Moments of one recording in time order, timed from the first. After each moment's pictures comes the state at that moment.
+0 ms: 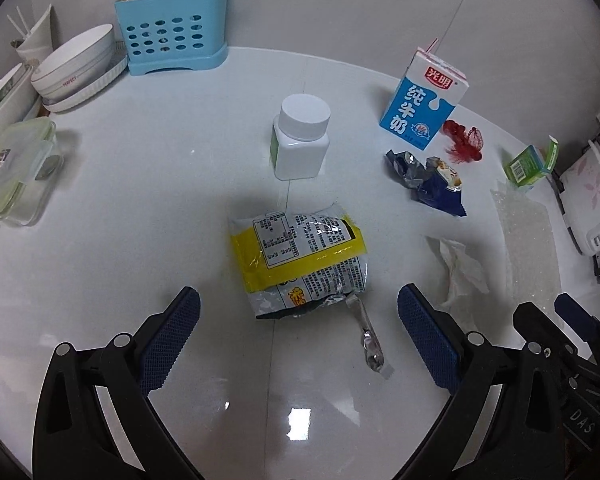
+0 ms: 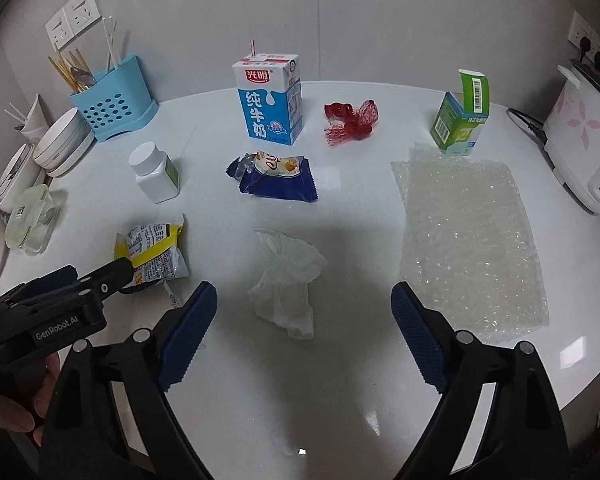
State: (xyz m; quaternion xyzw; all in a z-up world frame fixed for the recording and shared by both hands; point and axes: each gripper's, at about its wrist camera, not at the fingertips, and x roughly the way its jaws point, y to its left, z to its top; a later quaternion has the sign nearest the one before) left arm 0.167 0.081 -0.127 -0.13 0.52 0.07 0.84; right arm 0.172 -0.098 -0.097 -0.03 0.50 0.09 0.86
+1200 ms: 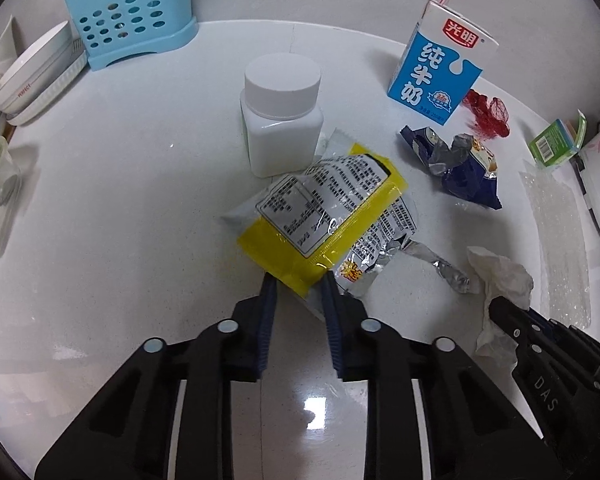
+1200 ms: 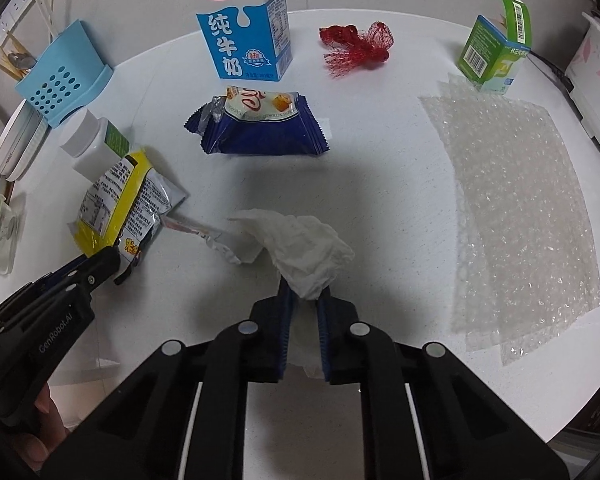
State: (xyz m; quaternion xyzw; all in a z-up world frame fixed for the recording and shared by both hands) left arm 0.210 0.075 -0.166 -0.10 0.55 0.05 0.83; right arm 0.214 -0.077 -0.158 0.00 0.57 0.06 0.82
